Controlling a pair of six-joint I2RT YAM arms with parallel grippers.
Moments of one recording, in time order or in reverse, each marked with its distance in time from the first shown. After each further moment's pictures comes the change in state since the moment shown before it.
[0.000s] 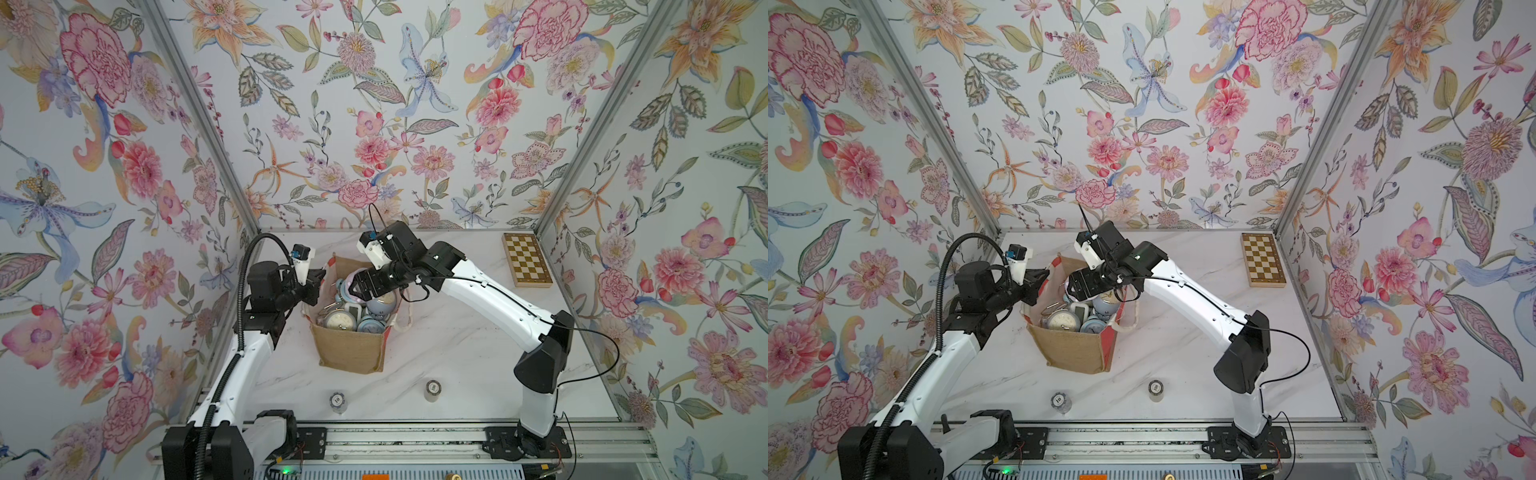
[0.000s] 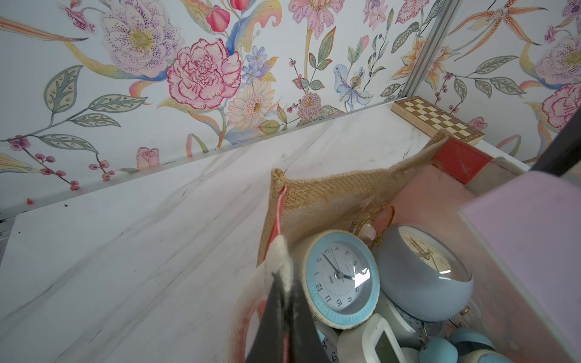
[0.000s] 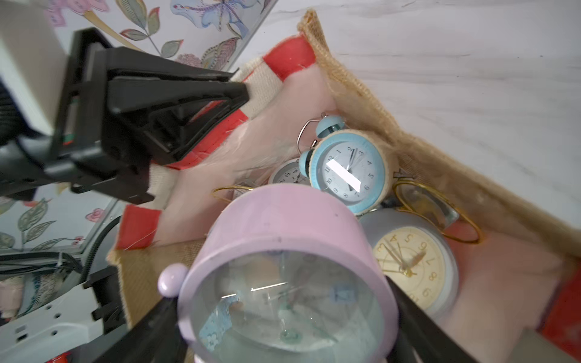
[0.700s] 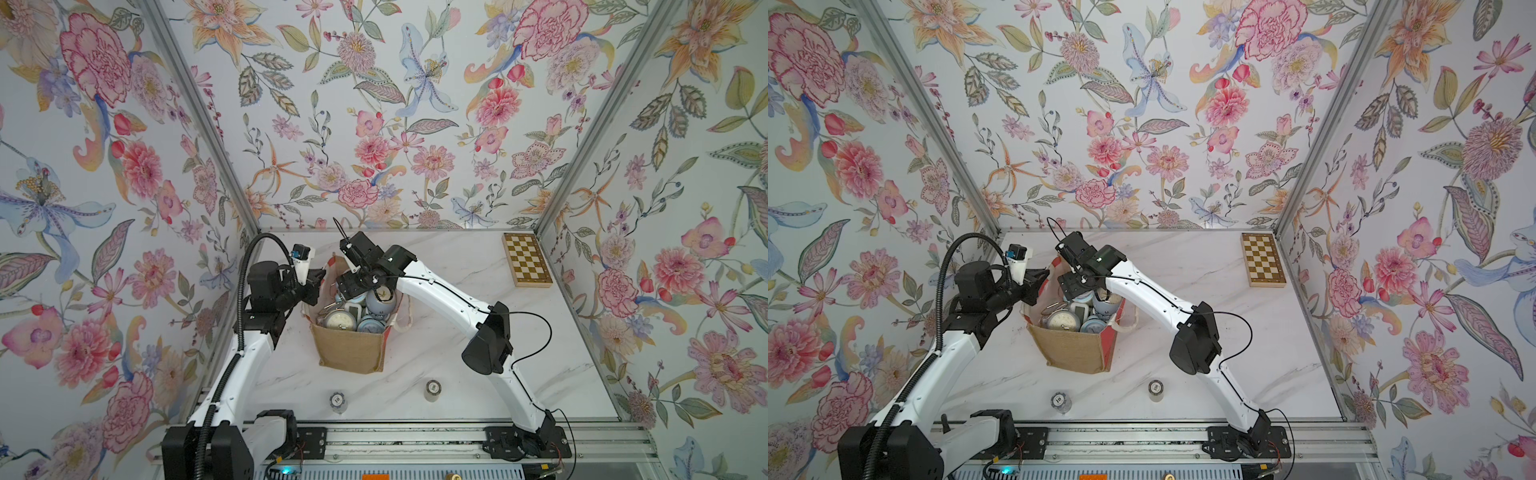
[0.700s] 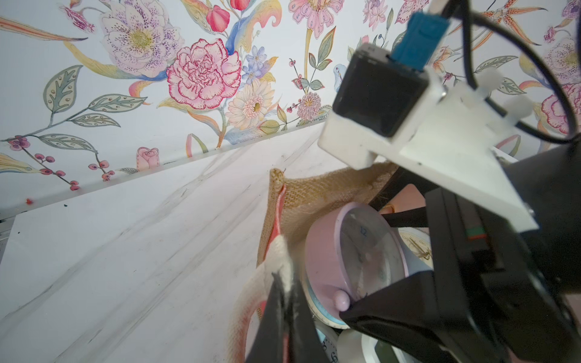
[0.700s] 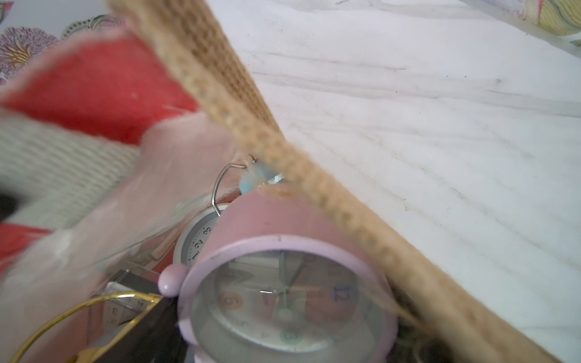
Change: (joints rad) left arm 0.000 0.000 0.000 0.000 0.001 0.000; right arm 0.053 0.354 0.362 -0.104 0.293 -0.024
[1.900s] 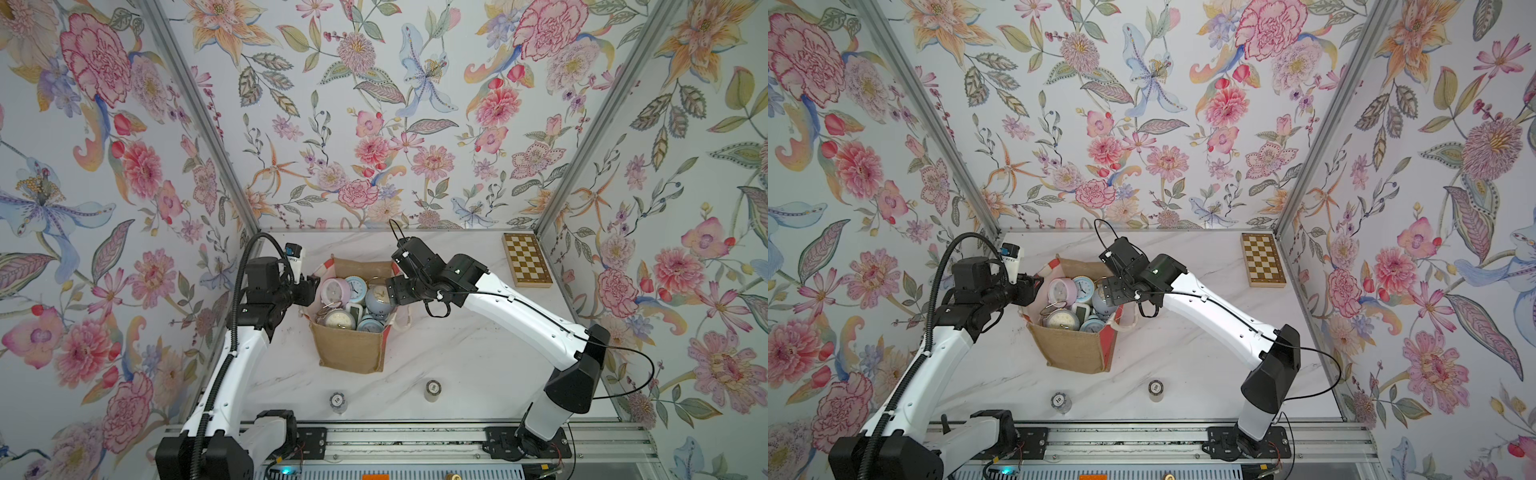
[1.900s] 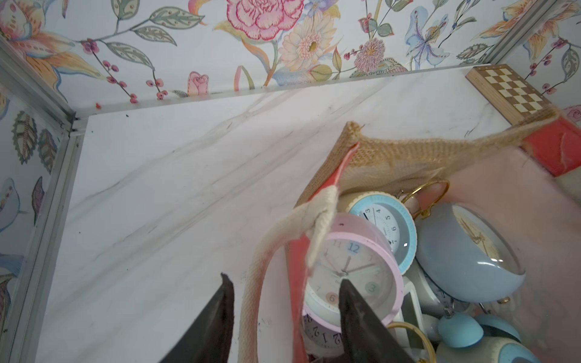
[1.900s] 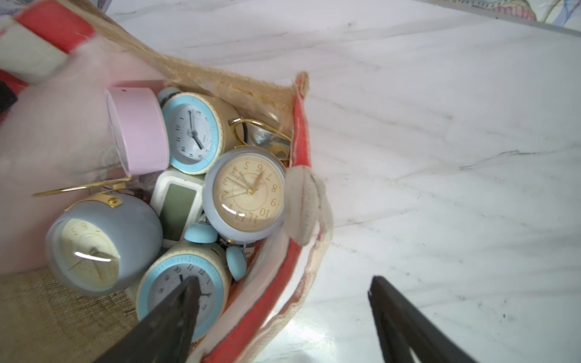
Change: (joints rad) left arm -0.001 -0.007 0.139 -0.366 -0.233 -0.051; right arm -0.042 -0.607 -0.678 0.024 0.134 0.216
